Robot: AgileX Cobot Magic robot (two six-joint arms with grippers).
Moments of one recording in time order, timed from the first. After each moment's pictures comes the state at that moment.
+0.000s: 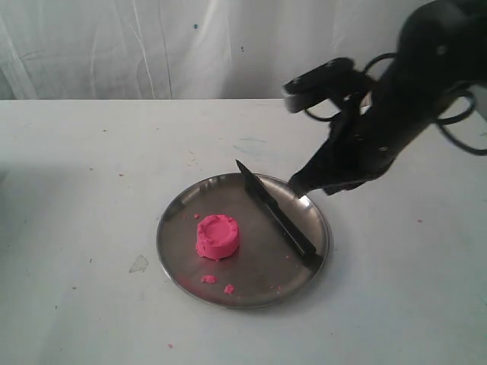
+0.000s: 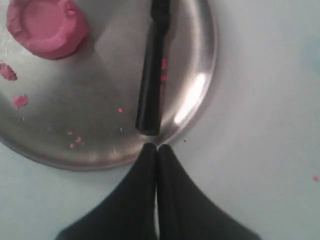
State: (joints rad) left arm 0.06 0.00 -0.19 0.05 0.47 -0.01; right arm 0.48 1.59 -1.19 0.02 0.84 -0.17
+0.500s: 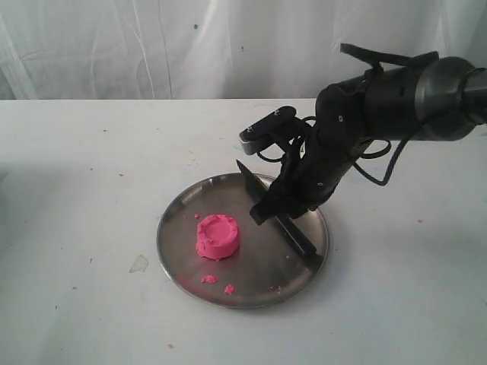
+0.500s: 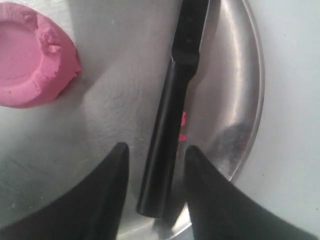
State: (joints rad) left arm 0.06 0.00 -0.19 0.05 0.47 -0.01; right arm 0.53 1.85 -1.21 0.00 0.61 -0.17
